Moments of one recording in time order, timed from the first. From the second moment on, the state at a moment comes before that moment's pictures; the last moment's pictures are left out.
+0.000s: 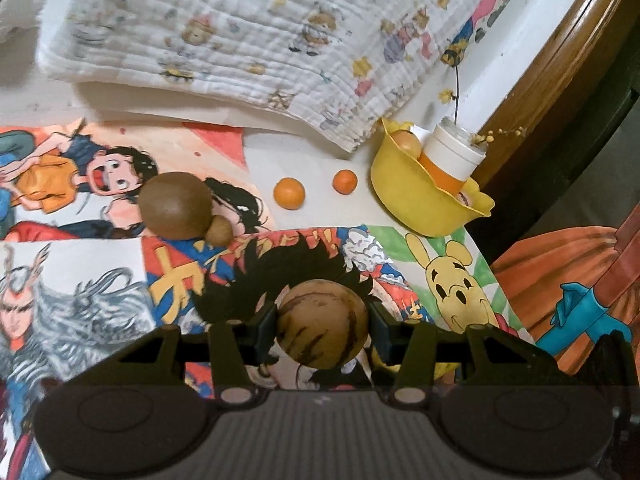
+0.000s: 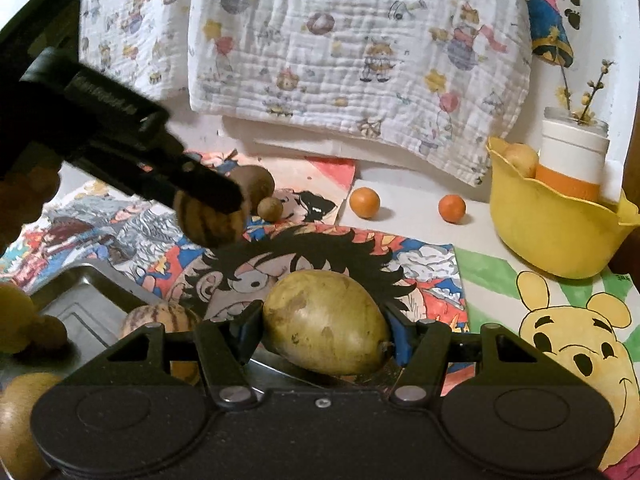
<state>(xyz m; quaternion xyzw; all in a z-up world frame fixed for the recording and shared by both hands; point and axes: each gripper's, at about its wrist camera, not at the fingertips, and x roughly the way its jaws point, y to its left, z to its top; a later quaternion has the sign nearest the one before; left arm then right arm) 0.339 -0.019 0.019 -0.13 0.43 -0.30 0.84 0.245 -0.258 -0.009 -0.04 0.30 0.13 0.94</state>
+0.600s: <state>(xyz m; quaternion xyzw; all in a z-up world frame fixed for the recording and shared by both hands) 0.269 0.009 0.016 -0.09 0.43 -0.29 0.85 0.173 -0.249 0.008 -0.02 0.29 0.17 0.94</state>
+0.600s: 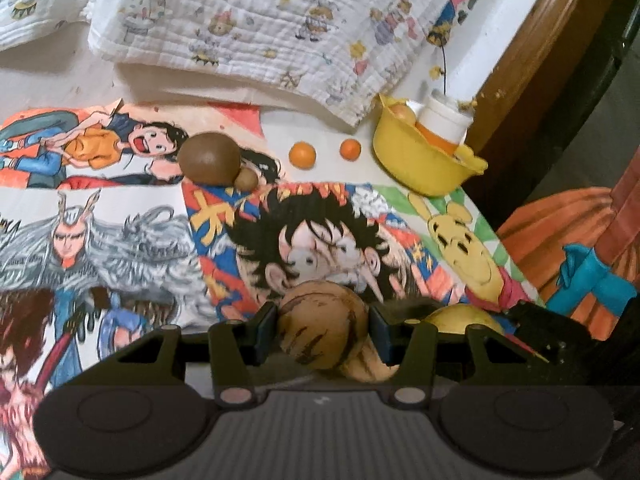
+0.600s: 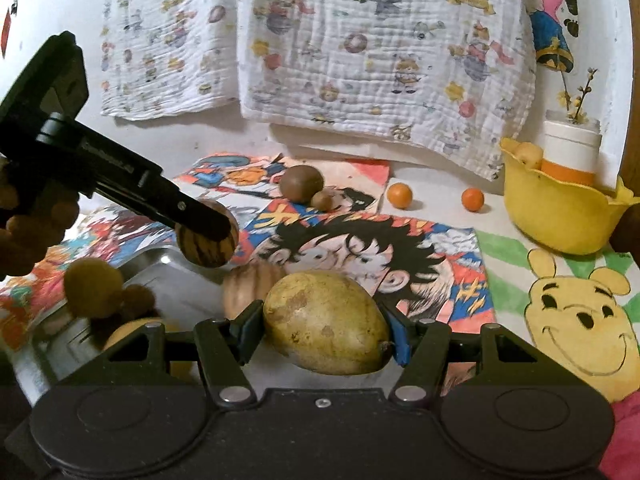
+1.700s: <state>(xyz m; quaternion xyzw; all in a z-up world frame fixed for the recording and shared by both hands) 0.249 0.009 -0.008 -0.04 0.45 -0.27 0.85 0.152 -0.236 -0.011 -0.01 0.32 0.18 0.93</state>
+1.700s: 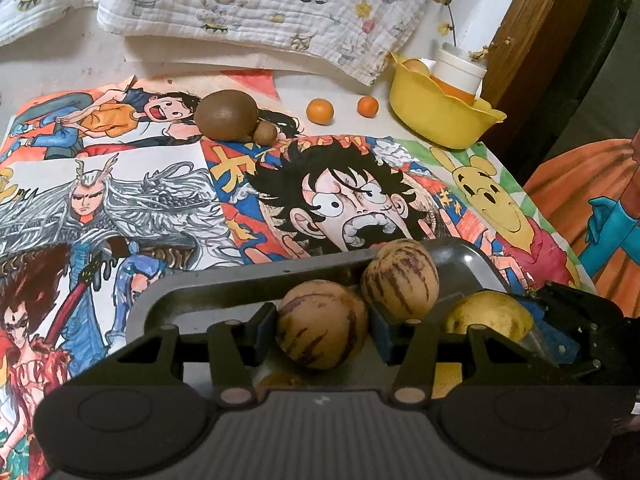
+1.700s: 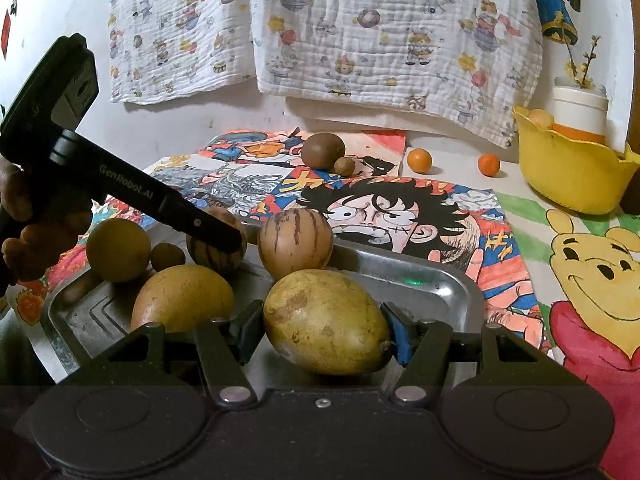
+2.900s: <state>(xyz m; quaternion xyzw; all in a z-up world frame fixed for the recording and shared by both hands) 0.122 0.055 0.022 0.03 0.31 -0.25 0.92 0.085 -0.211 0.023 0.03 0.27 0.20 0.94</state>
